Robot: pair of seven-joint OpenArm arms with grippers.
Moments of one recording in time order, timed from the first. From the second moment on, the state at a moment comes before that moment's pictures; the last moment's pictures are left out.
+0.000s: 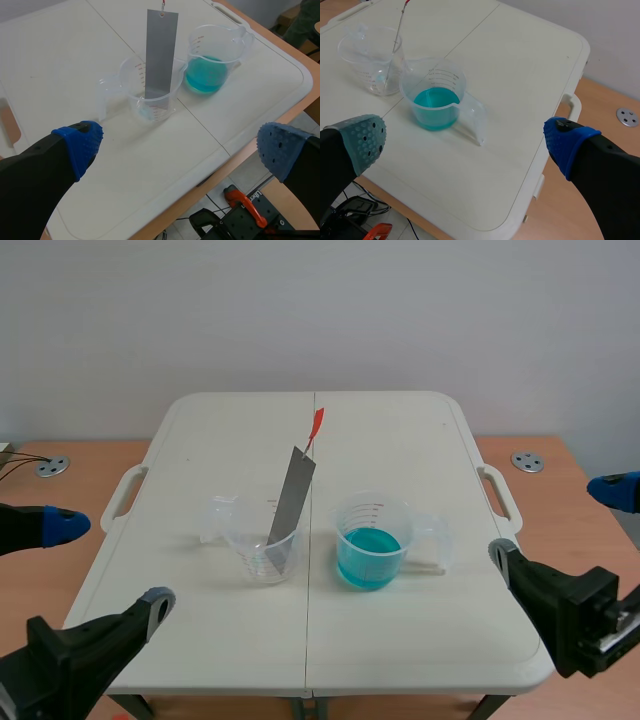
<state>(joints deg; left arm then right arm) 48.0 -32.6 -8.2 119.6 -20.2 -26.4 1.1 -45.2 30.9 13.0 114.3 16.7 23.8 5.5</state>
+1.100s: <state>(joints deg) 56.2 -32.5 -8.3 110.8 -10.2 -26.4 11.3 -26.2 26.9 -2.2 111.5 21.2 25.3 1.8</state>
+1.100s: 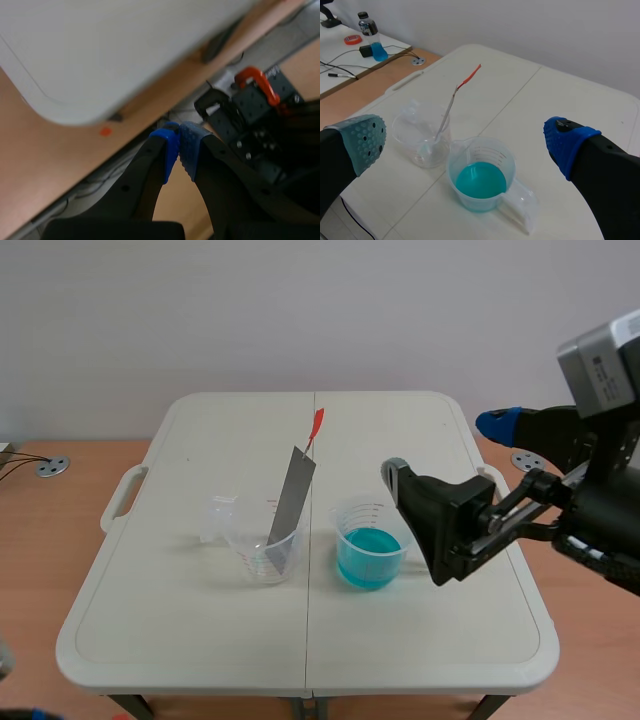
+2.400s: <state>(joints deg) 52.1 -18.8 -2.6 69.3 1.0 -26.8 -8.1 -2.1 10.6 -15.7 92.7 25.7 18.9 -8.4</state>
